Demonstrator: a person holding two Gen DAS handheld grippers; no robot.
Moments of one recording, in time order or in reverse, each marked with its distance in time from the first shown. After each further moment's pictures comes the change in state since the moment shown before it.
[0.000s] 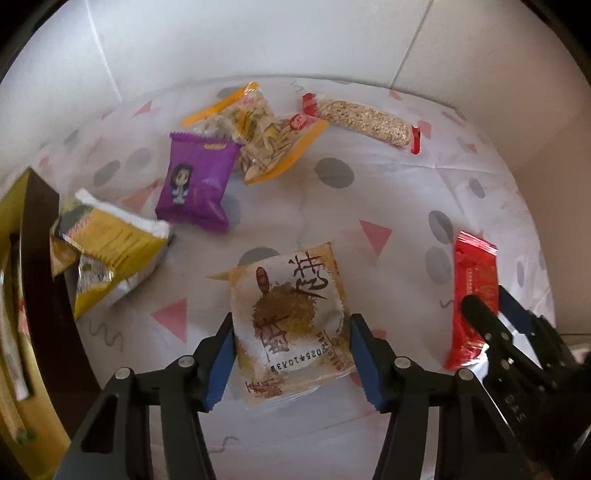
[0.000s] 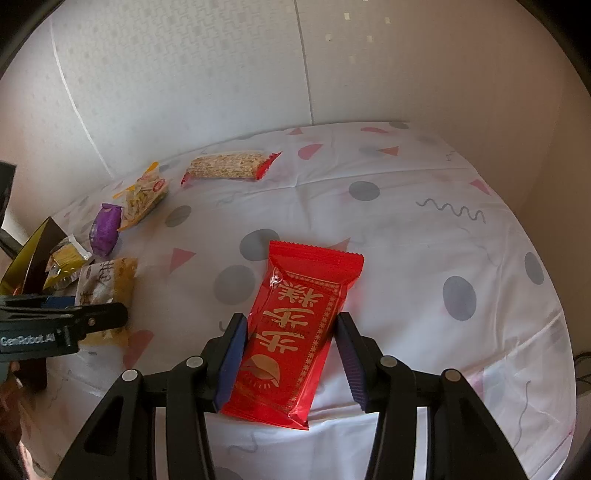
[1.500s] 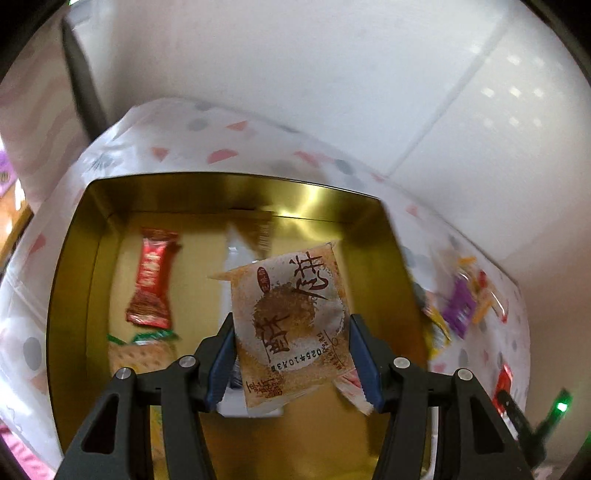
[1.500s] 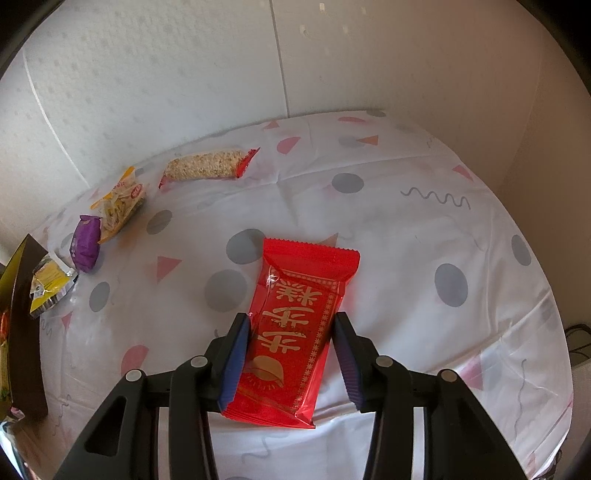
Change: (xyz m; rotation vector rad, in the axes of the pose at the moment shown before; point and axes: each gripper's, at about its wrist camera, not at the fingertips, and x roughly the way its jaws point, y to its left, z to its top) left arm -0.103 0.289 -0.024 -0.511 -0.229 0.017; right arm 0.007 0.005 0.004 0.085 0.041 -0.081
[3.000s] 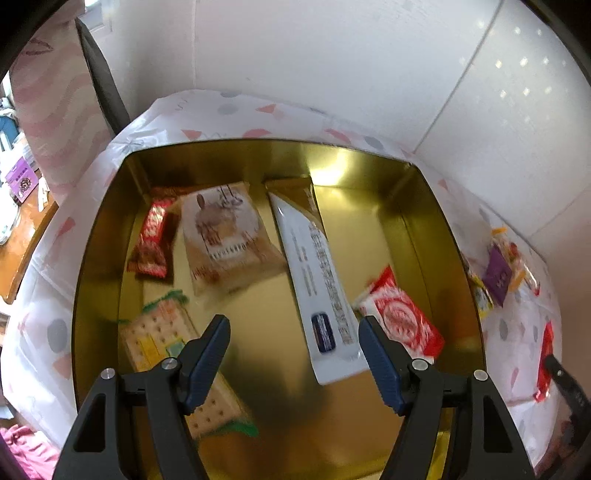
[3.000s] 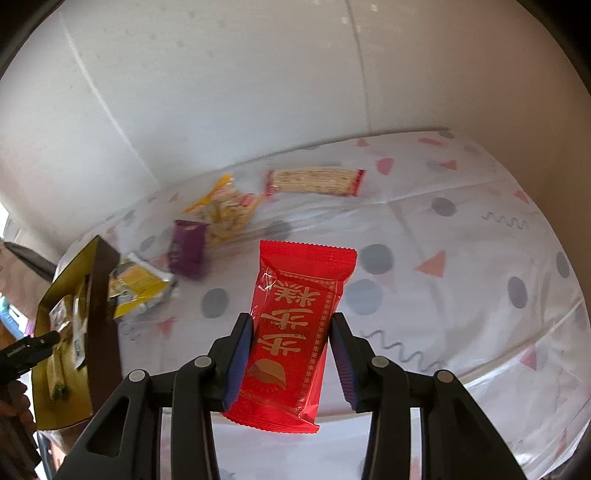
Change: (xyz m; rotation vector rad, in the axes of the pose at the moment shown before) left arm -0.008 0.001 -0.036 0.070 0.011 0.123; right arm -0.035 0.073 0.008 -0.030 -0.012 0.191
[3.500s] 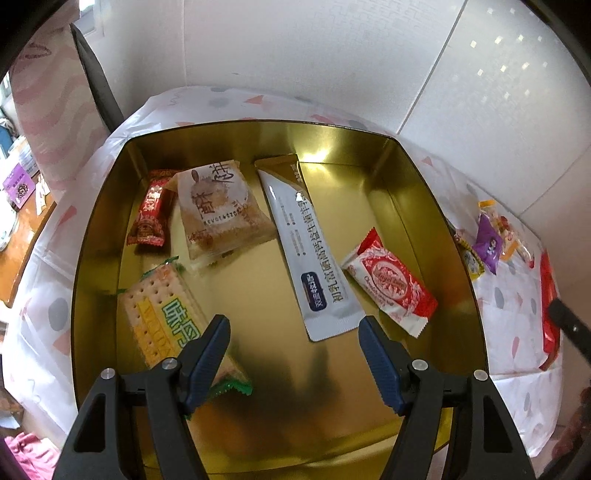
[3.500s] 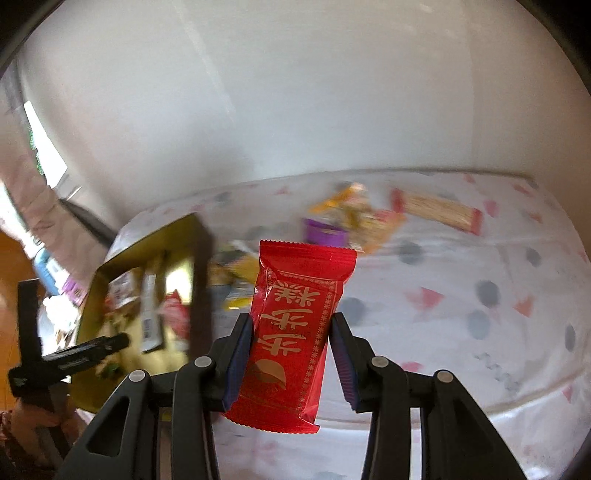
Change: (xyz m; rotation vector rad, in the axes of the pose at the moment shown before) left arm -0.012 -0.004 -0.029 0.047 0.009 -0.013; right arm -0.011 0.102 0.005 -0.193 0.003 0.194
